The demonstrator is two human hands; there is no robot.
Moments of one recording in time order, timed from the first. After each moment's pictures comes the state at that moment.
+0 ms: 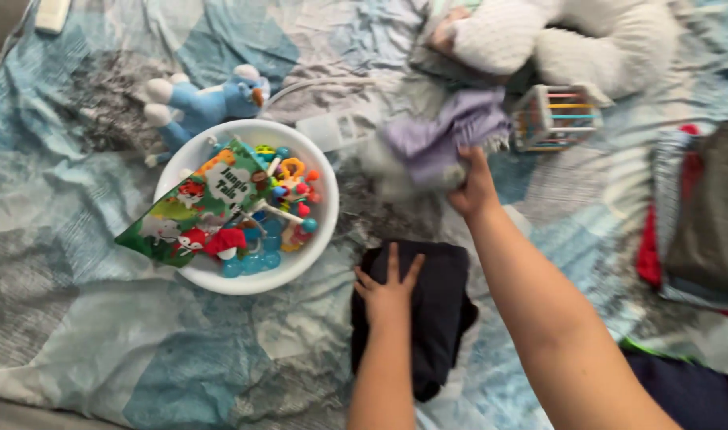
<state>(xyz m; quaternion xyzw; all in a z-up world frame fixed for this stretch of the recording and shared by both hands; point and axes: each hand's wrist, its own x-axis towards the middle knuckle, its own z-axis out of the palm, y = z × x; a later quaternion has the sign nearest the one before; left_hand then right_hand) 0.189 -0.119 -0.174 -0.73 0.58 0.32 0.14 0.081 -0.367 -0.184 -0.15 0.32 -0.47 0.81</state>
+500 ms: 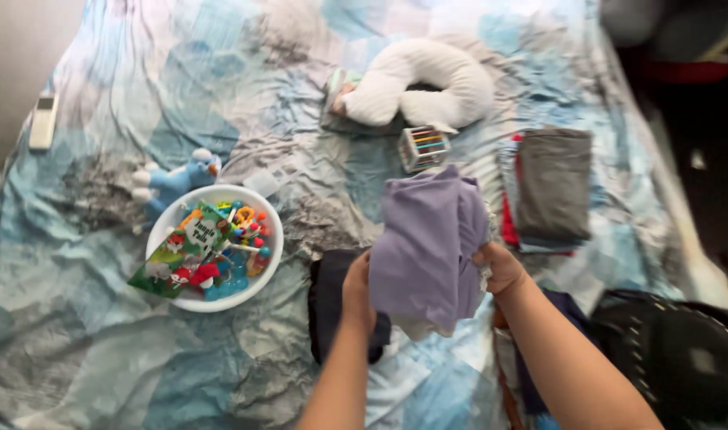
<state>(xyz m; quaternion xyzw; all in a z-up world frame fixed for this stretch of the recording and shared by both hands) 0.146 -0.094 -0.037 -0.35 0.08 0.69 -0.63 -0.131 -0.174 0.003 -0.26 0.23 -0.37 0.86</state>
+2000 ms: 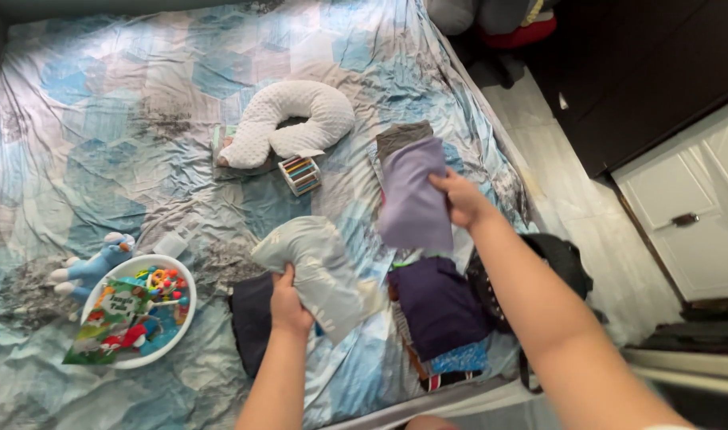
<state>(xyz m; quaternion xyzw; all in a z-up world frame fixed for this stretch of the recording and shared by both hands) 0.030 -0.085 0.131 -0.37 0.06 0.71 -0.60 -0.342 -0.192 0.174 -0.22 0.47 -0.51 0.68</state>
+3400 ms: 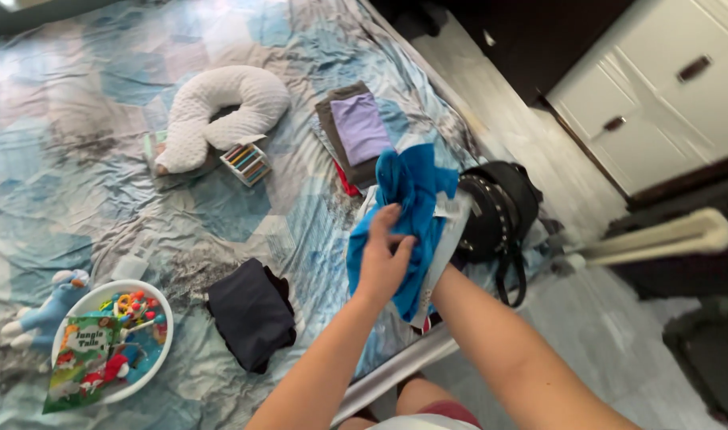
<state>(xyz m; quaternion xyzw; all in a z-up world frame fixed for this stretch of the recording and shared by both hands) -0.127 -0.002 0.191 -0.38 0.57 0.66 -0.31 -0.270 -0.042 0.017 -0.20 0.54 -0.48 0.66</state>
